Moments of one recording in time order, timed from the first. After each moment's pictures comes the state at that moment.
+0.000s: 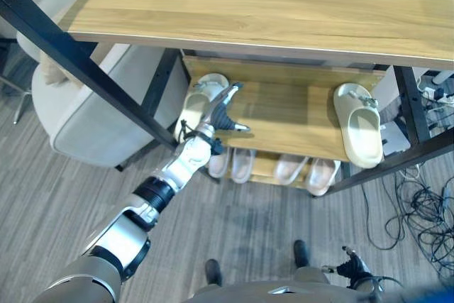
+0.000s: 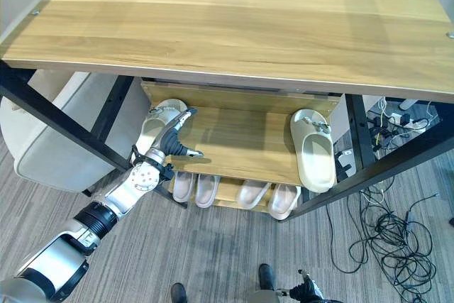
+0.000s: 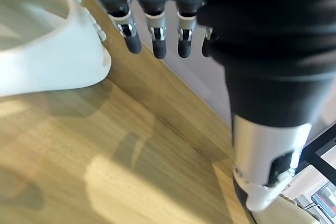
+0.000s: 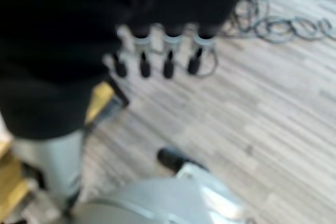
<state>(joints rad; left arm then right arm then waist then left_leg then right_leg) -0.60 0.46 -0.58 0.49 0.13 -0.20 0.29 0.03 -0.28 0.31 1.16 -0.13 -0.08 -0.28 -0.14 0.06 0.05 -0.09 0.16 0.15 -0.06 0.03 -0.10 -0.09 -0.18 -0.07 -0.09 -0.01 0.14</state>
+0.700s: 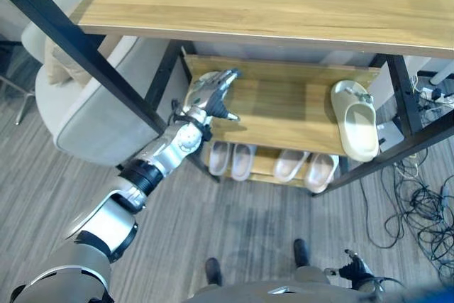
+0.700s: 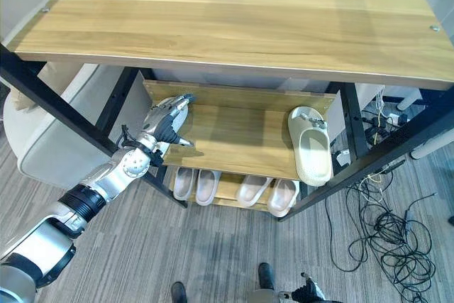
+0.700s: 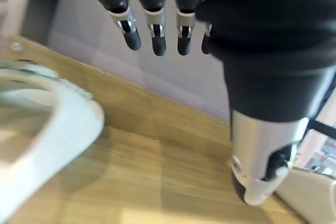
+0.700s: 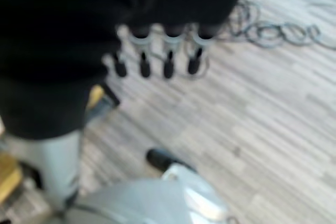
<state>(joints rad) -0.72 0.59 -0.65 0.53 0.32 -0.20 0.32 0.01 -0.28 0.32 1.23 -0.13 -0.08 -0.29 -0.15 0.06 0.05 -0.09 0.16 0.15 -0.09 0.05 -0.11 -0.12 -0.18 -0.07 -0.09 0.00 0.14</state>
